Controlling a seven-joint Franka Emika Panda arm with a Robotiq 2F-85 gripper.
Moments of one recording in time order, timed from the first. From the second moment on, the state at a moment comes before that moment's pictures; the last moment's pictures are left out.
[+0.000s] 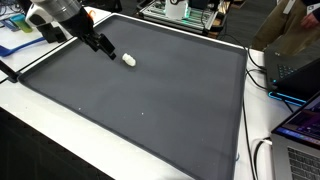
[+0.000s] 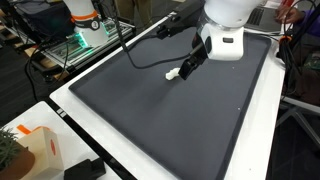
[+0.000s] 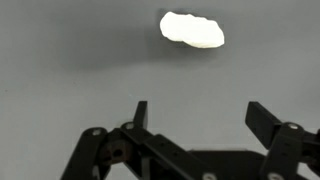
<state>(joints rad) -0.06 0.65 -0.03 -1.48 0.10 1.87 -0.01</state>
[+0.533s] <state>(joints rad) -0.06 0.43 -0.02 -1.76 0.11 1.94 -0.03</state>
